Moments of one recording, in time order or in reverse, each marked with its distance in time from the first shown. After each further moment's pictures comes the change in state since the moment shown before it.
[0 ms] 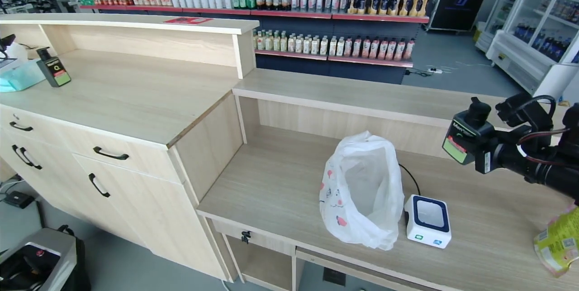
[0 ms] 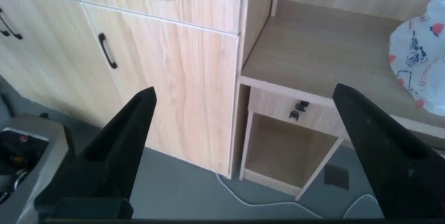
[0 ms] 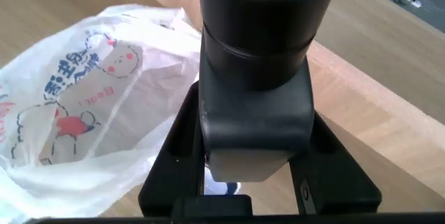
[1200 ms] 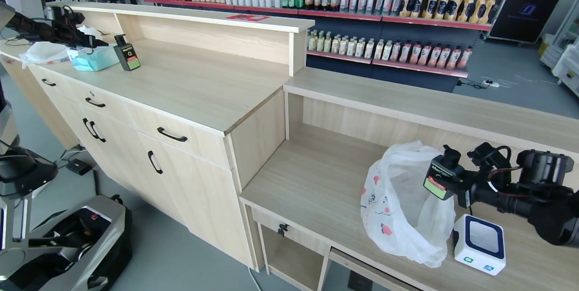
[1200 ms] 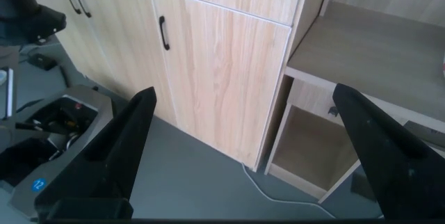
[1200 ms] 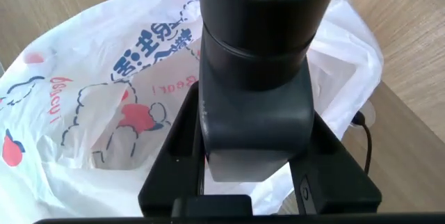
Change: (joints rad) left arm 0.001 0.000 0.000 0.000 0.000 0.000; right arm -0.154 0.429 0.015 -0.228 0.354 -0.082
